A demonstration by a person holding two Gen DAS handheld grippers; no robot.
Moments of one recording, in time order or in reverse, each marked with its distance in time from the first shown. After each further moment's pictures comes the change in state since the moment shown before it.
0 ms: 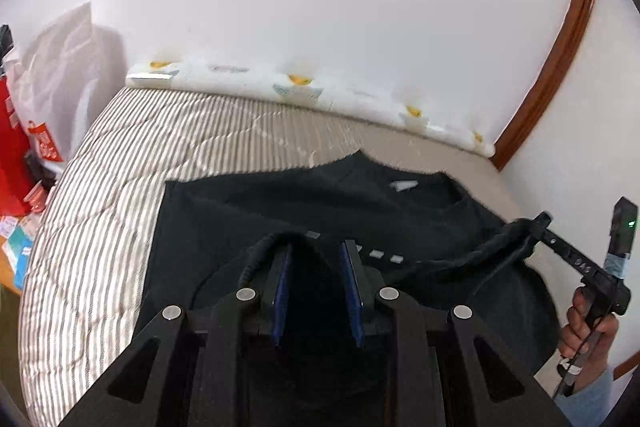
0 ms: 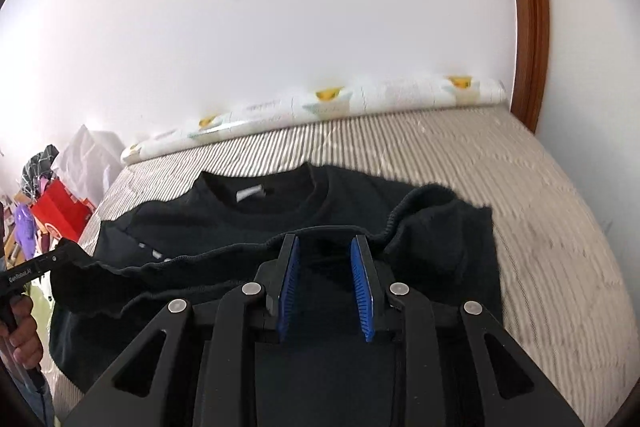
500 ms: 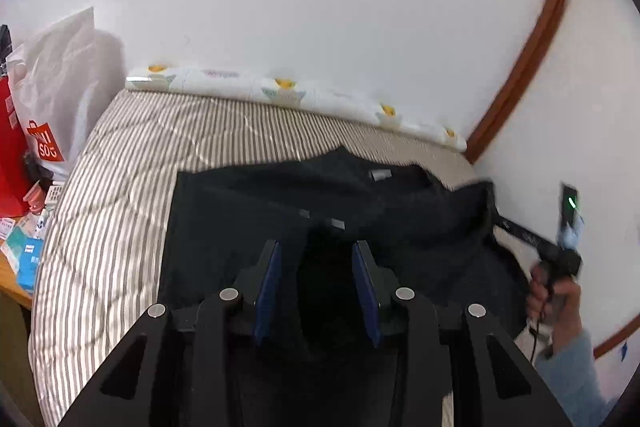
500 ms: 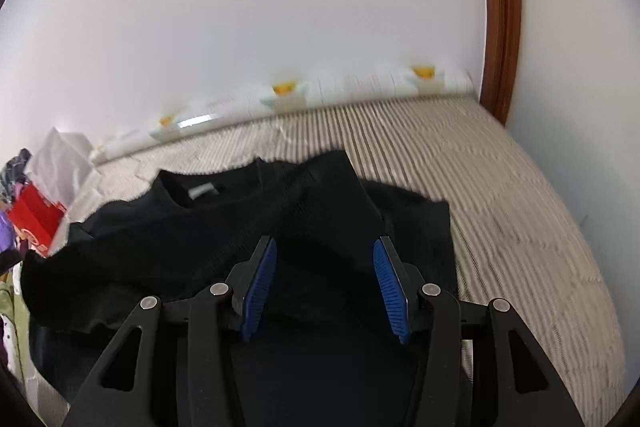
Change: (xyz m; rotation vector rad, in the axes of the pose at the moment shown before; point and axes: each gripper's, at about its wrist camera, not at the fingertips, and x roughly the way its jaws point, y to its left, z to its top) left arm -0.044 0.011 -0.021 0.036 0.022 -0.069; right arm 0.020 -0.031 -0.004 0.038 0.053 -0.103
